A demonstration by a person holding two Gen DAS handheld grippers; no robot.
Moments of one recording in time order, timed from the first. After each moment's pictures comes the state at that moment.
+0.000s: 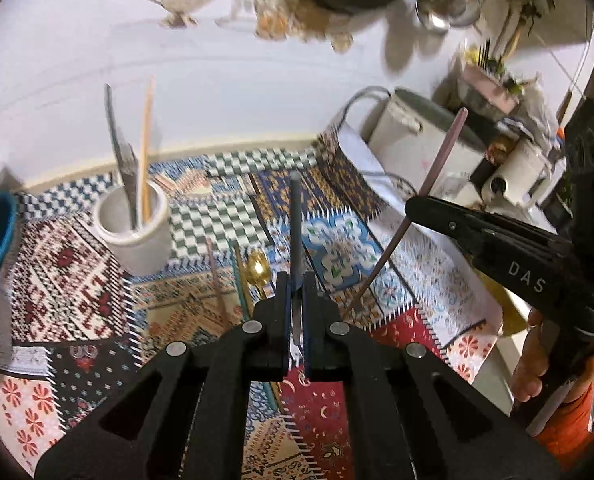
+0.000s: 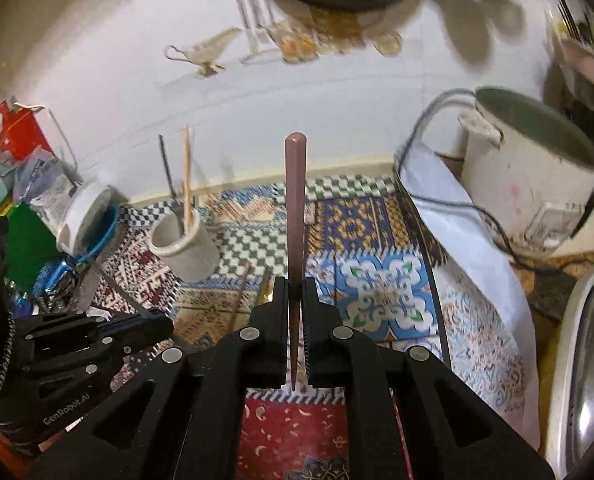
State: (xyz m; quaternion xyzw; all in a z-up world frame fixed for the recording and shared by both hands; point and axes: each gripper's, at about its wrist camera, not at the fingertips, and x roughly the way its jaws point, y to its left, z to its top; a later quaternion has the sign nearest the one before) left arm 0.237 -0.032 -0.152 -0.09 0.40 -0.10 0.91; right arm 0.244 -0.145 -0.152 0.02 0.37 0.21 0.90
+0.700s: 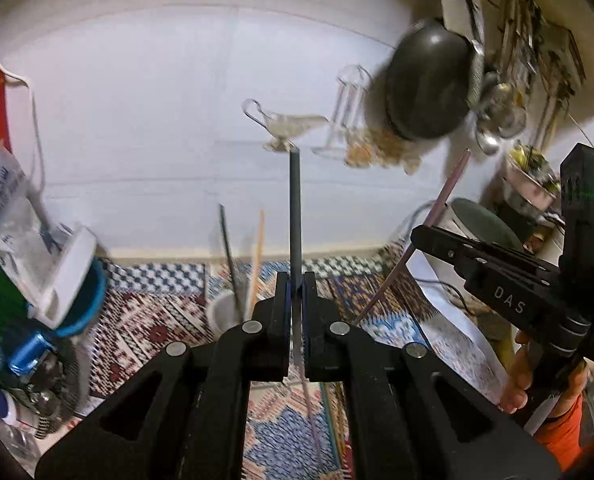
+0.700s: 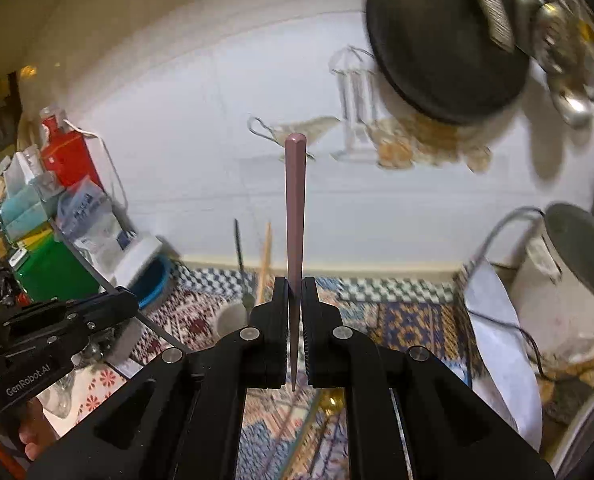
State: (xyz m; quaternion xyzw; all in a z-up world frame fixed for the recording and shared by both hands) left arm 0.237 0.057 -0.060 -0.10 0.29 0.01 0.95; right arm 0.274 -0.069 -0.077 0.00 0.27 0.30 0.91
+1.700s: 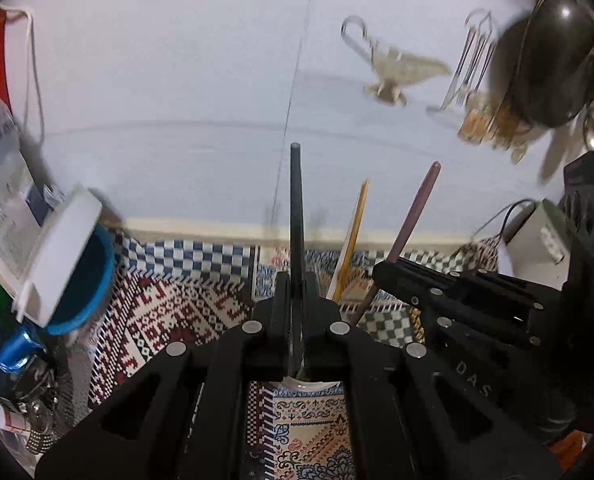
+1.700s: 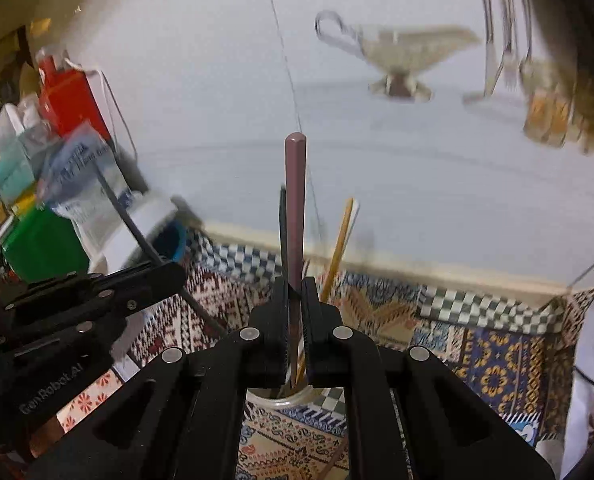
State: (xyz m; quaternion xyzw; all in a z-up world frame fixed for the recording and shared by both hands) left arm 0.334 0.118 -0.147 -0.13 0.37 0.10 0.92; right arm 0.354 0.041 -0.154 -0.05 0.36 0.38 0.85
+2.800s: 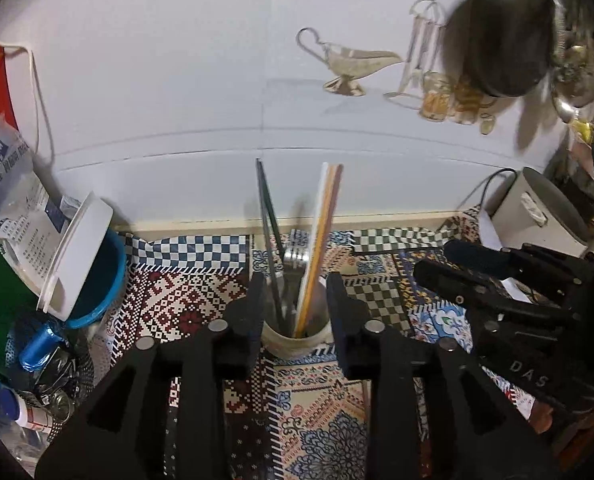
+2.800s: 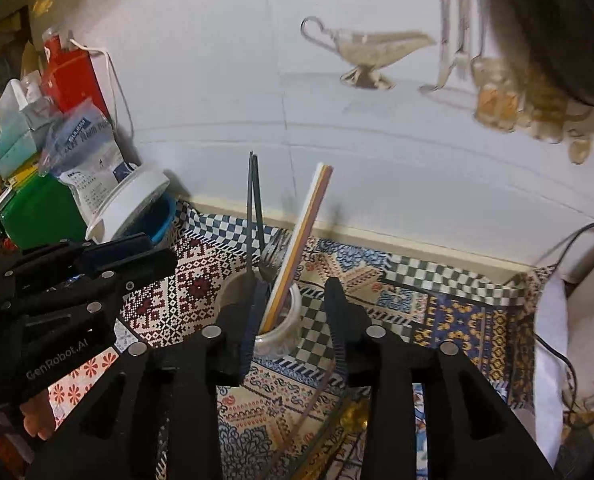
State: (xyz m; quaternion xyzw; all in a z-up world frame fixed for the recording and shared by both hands) left arm 0.290 0.082 -0.117 -0.08 0.37 0.08 0.92; right arm 0.314 -0.012 -0.130 -0.08 0.35 0.34 0.87
